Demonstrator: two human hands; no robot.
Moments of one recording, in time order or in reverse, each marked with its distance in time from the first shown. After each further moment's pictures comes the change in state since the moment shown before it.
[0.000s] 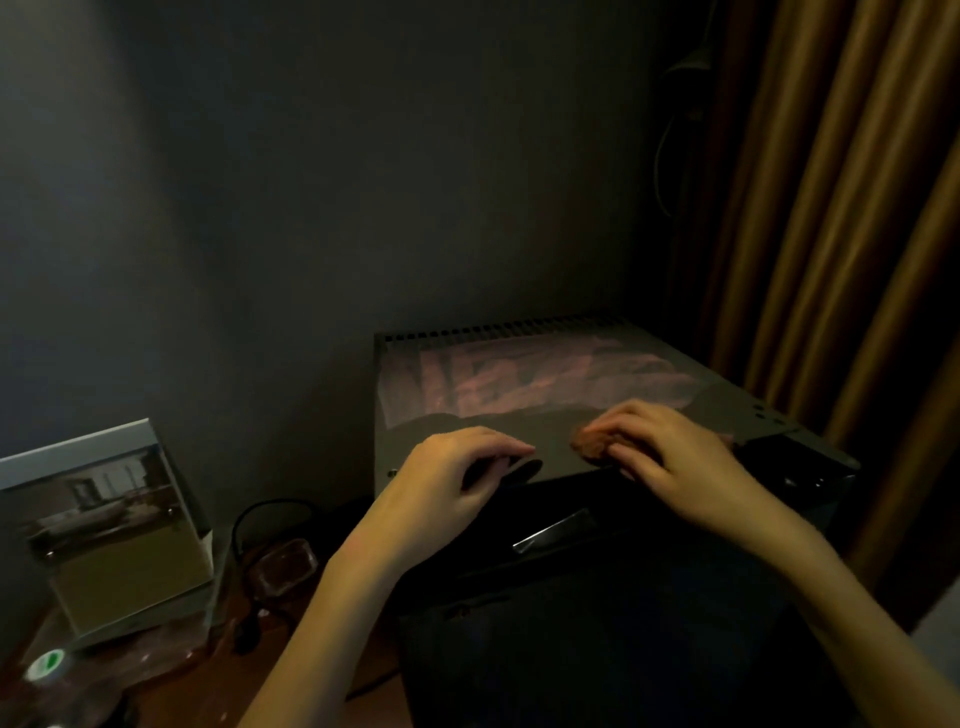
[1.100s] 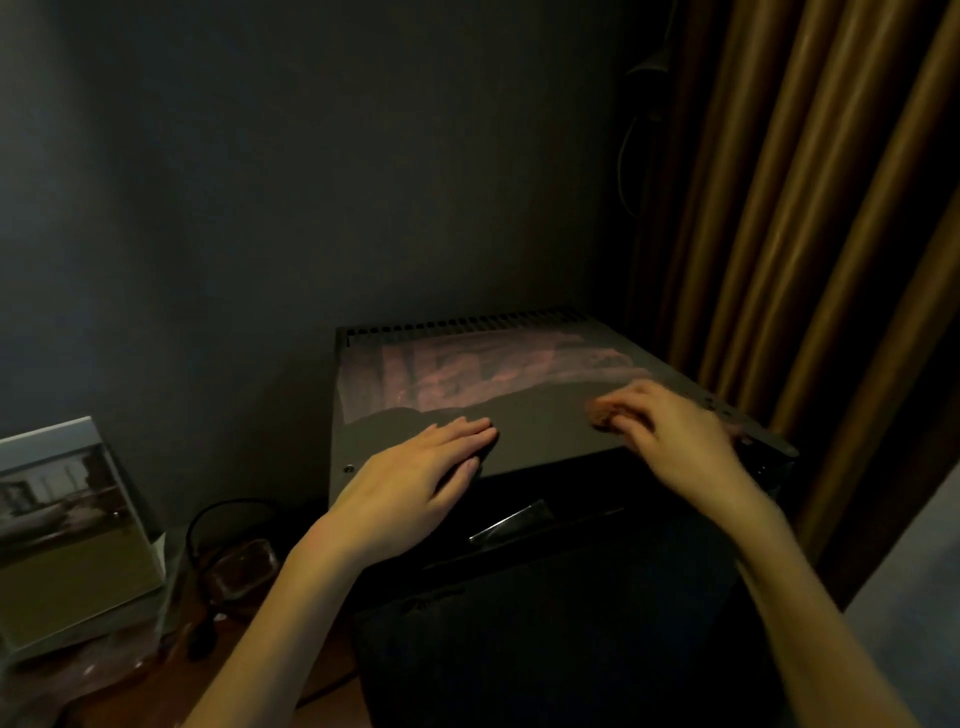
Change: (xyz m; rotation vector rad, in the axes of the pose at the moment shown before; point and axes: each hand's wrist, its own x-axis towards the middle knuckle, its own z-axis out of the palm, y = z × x) left_hand 0.003 -0.001 0.005 0.211 -0.226 -0.060; right_hand -0.005 0.021 -0.013 -0.119 0.136 0.304
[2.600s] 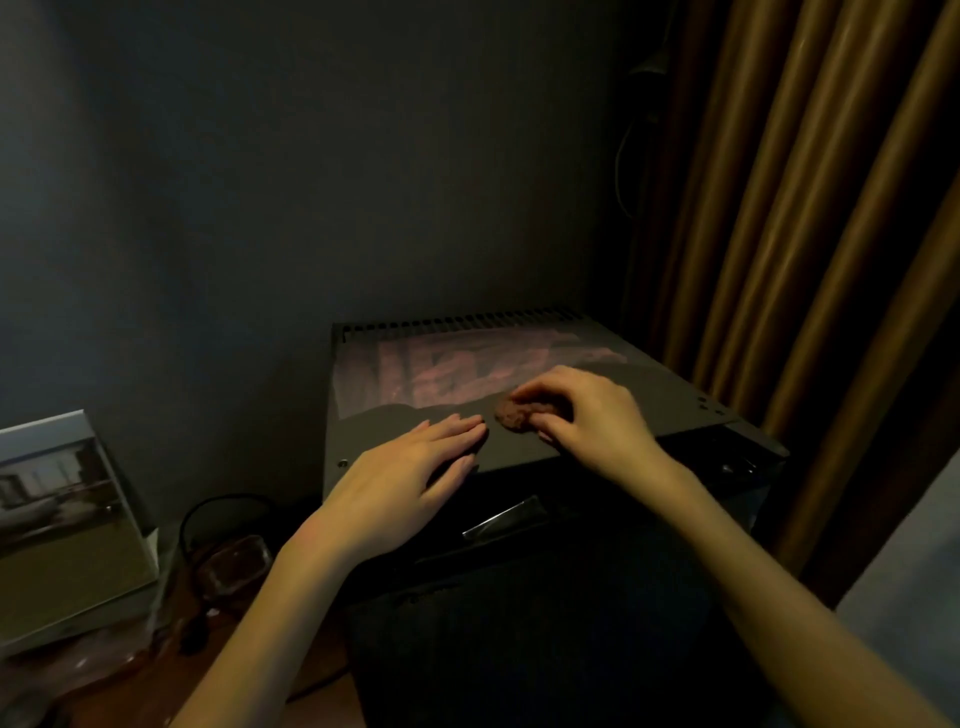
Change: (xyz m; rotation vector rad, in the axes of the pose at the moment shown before) left_hand 0.000 0.004 -0.002 0.021 -0.001 -0.031; right_hand 0.026 -0.040 0.018 0.065 -0.058 -0.191
